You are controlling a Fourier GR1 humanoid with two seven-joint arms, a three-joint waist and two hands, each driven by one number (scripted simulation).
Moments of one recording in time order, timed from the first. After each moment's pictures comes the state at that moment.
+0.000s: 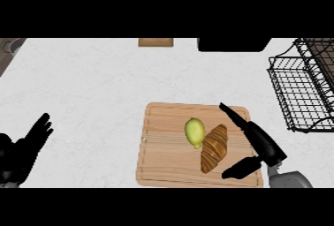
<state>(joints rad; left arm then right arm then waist) 0.08 0.42 0.06 -1.38 0.17 -0.01 0.12 -0.08 -0.25 0.21 -1.46 0.36 0.21 -0.12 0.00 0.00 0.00</state>
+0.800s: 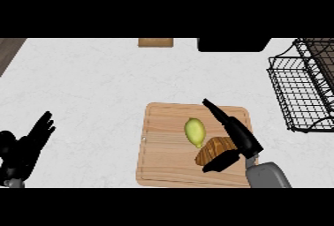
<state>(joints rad) 0.05 0.34 0.15 -1.36 0.08 -0.07 0.13 -0.16 -0.10 0.19 -1.34 0.48 0.17 -0.16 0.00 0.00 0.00</state>
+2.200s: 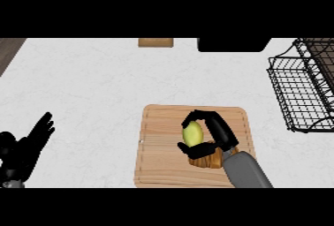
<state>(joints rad) 0.05 0.28 0.21 -1.40 0.01 -0.13 0.15 -0.30 -0.01 0.23 -1.08 0.46 -0.04 -0.38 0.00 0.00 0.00</state>
